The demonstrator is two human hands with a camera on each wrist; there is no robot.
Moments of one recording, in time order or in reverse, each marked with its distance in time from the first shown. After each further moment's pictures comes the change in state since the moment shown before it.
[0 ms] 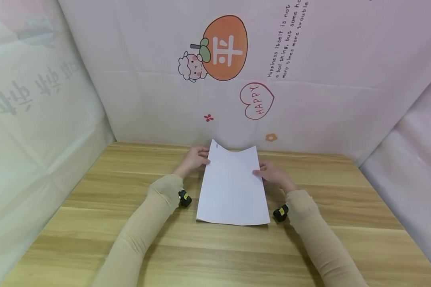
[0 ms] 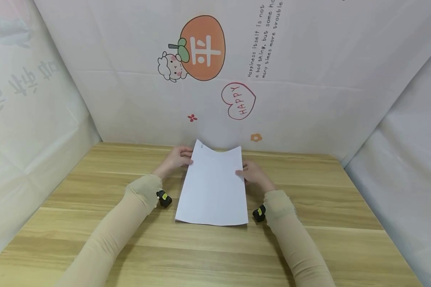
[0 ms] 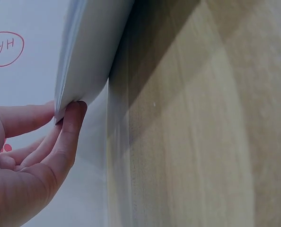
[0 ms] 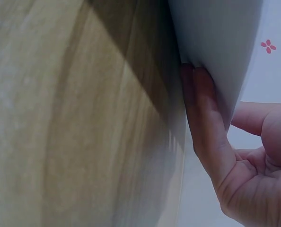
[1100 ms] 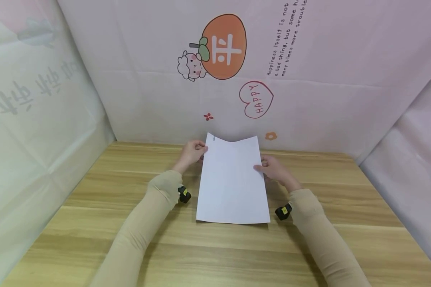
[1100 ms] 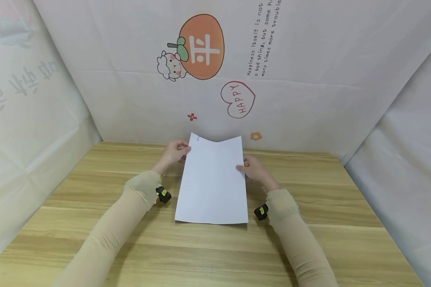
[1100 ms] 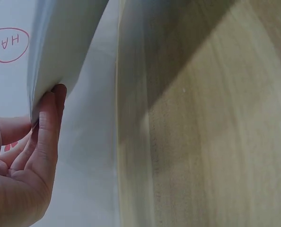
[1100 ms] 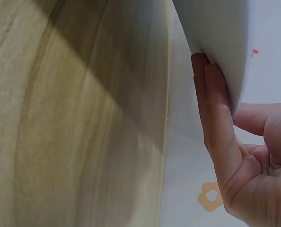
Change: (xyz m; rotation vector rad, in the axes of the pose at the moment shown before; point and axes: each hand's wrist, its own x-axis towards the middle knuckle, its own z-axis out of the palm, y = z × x) left_hand 0.000 0.013 -0.009 -0.018 0.122 0.012; right_hand -0.011 -0.012 -0.009 -0.039 0.029 -0.050
